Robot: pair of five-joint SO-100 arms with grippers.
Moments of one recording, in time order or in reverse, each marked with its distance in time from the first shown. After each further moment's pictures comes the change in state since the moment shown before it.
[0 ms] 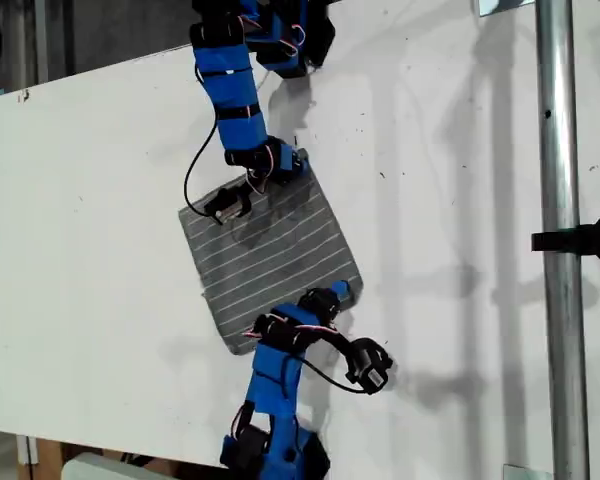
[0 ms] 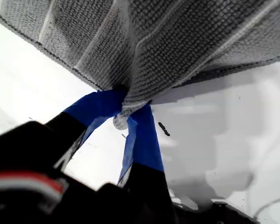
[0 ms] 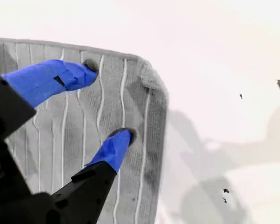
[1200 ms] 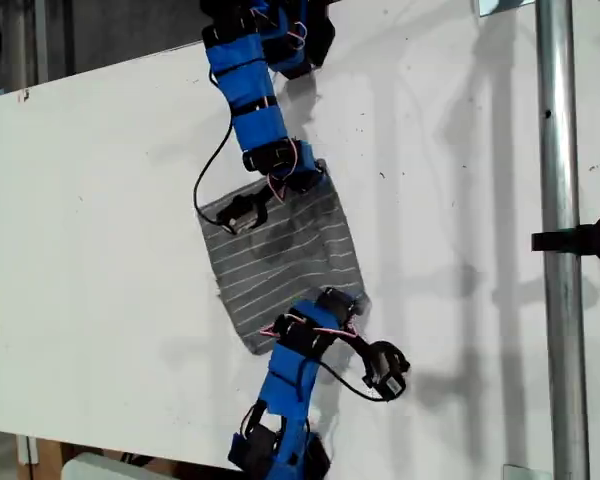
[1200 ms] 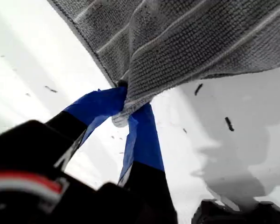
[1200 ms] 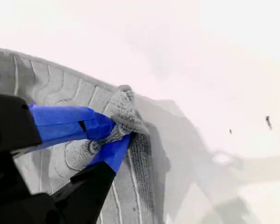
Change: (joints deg) arm 0 7.0 -1.1 -1.4 -2.5 -0.8; arm 1 -13.8 0.2 -16.7 9.8 11.7
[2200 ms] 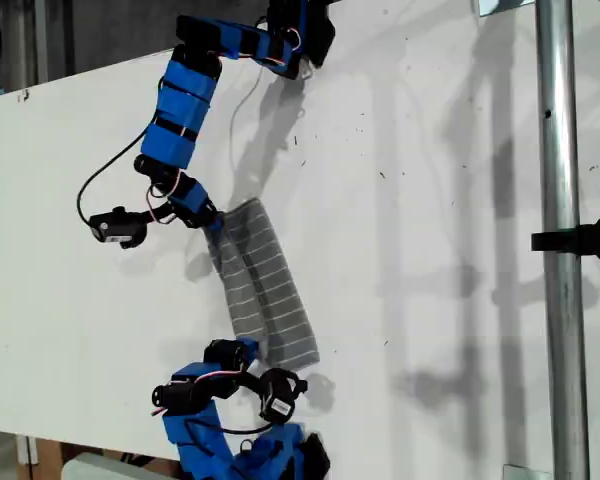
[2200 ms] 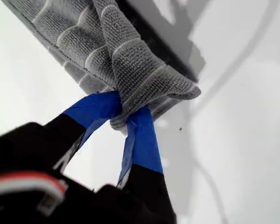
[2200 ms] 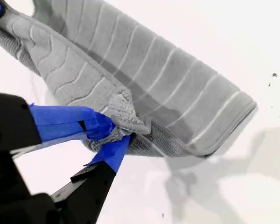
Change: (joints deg) arm 0 -31.6 41.7 30.2 13.4 6.2; arm 1 36.5 -14.6 -35.2 -3.3 -29.4
